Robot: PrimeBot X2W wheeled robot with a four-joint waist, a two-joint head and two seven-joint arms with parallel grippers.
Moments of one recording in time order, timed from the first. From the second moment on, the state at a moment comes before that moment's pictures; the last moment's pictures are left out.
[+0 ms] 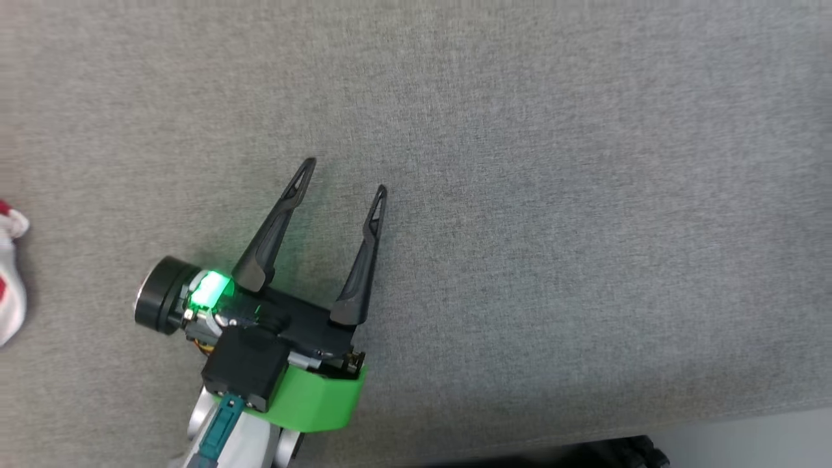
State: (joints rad) left arm -0.23 0.12 -0.39 -0.21 -0.02 -0.03 -0.26; right arm -0.78 -0.78 0.27 0.60 0.85 0.13 -0.26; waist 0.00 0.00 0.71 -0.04
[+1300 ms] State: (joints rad) left arm 0.18 0.05 -0.15 -0.02 -0.12 0.04 -0.26; right arm 0.05 -0.14 0.14 0.06 0.25 0.13 -0.26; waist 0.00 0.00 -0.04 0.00
